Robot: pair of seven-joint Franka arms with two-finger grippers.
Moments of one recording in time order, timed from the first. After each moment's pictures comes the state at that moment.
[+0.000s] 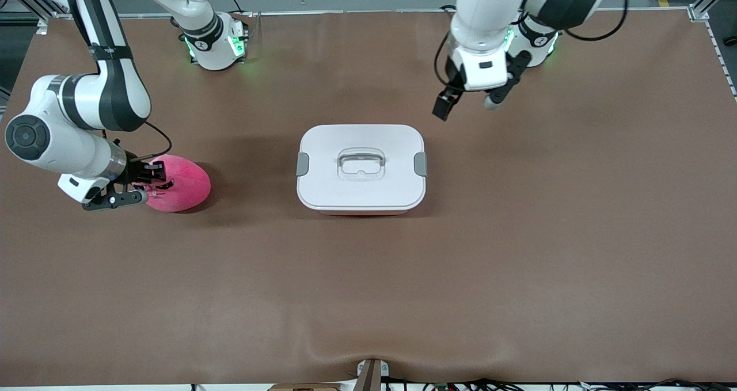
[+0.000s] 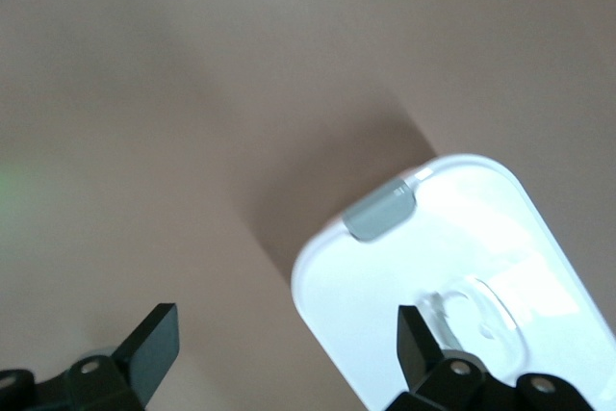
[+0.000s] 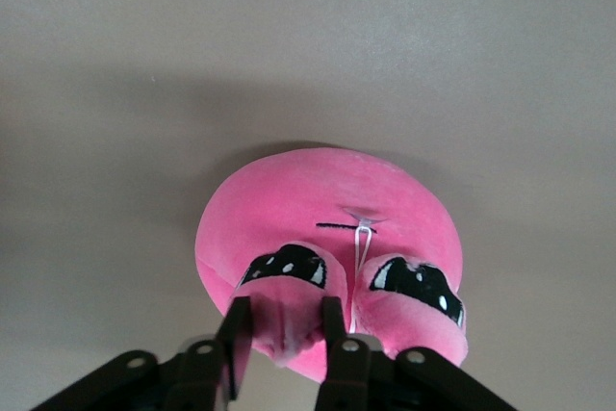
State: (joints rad) left arm -0.15 -0.01 -0.57 -1.89 -0.03 1.90 -1.69; right arm 0.09 0.16 -0.12 -2.04 -0.01 2.04 -0.18
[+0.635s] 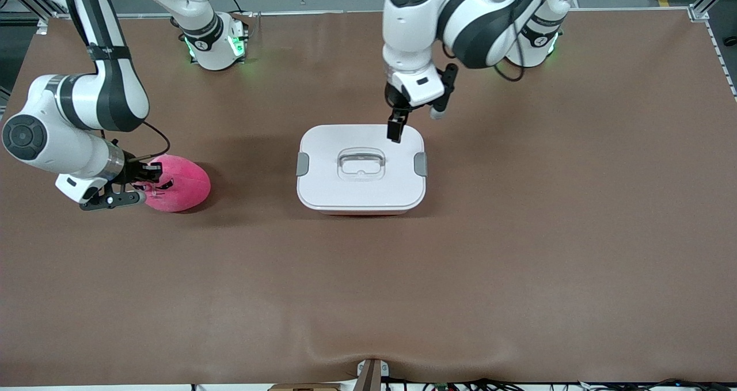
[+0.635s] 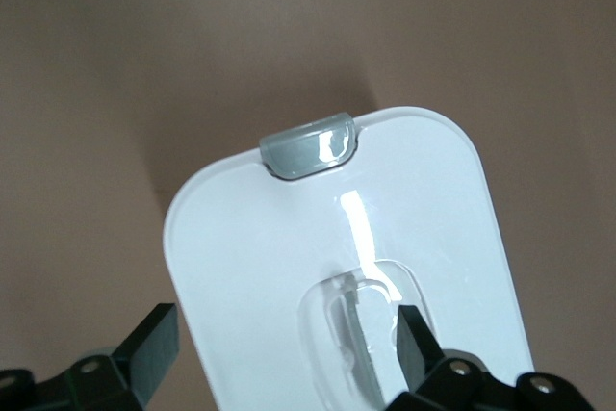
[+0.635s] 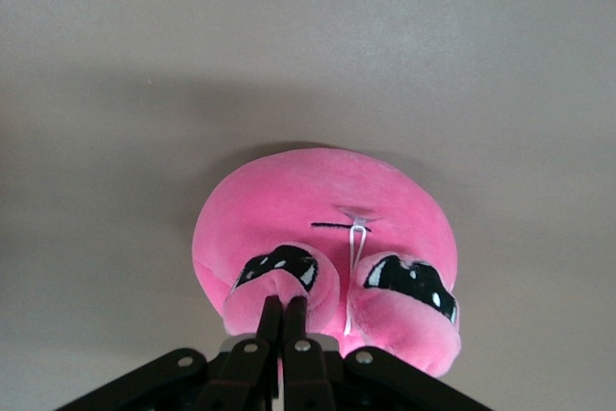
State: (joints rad) left arm -0.32 0.27 -0.61 -1.81 0.34 2.09 -2.34; right arm 0.09 0.16 -0.12 -2.03 -0.01 2.02 -0.18
